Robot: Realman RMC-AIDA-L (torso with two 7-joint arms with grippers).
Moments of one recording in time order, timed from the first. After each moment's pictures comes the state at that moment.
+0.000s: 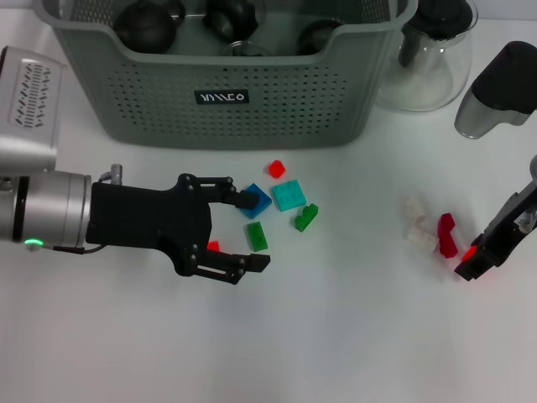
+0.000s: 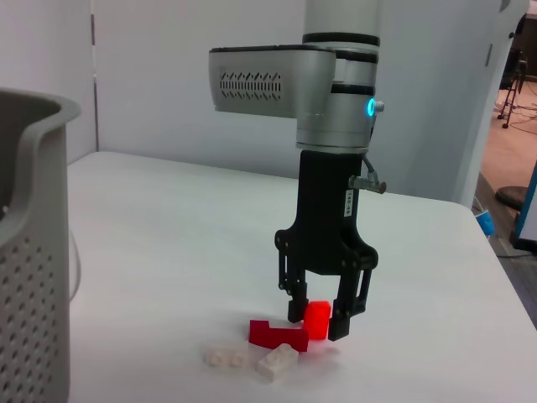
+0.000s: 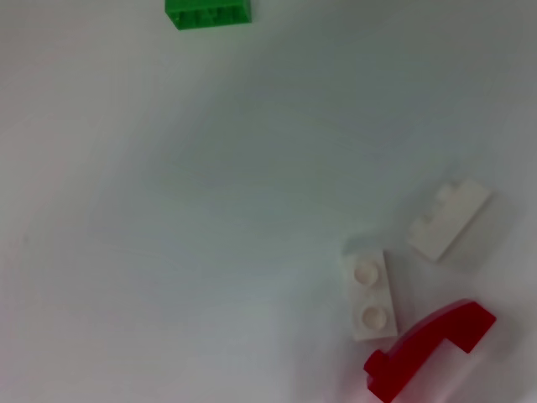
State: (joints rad) left arm -0.45 -2.17 0.84 0.88 2.10 1.70 -1.27; right arm 0.73 2.10 -1.22 -0.97 -2.80 -1.62 2.31
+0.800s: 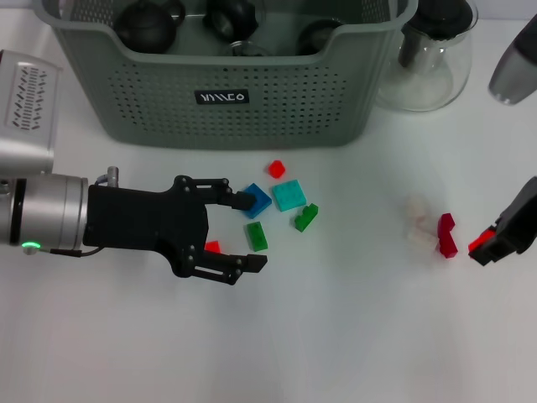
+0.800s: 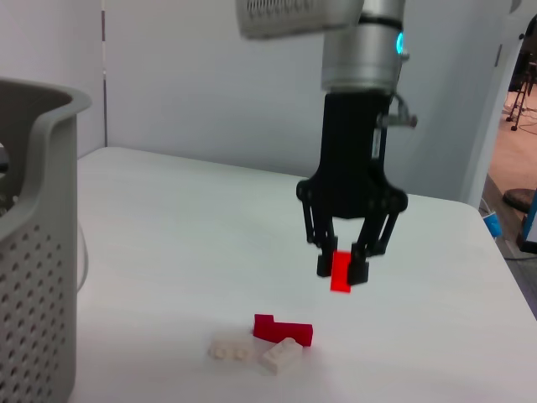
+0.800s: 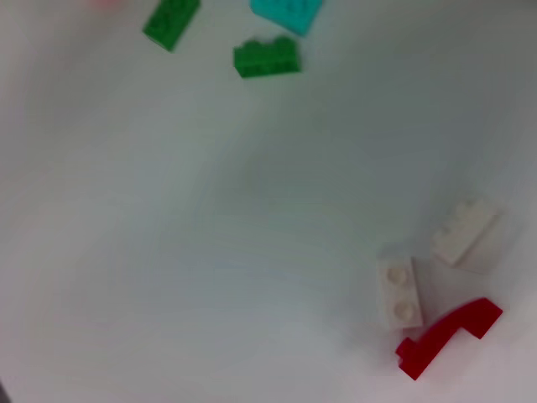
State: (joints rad) left arm -0.44 -2.17 0.84 0.88 2.10 1.70 -1.28; right arm 0.72 2.09 -1.12 -1.15 -2.77 -1.83 2.29
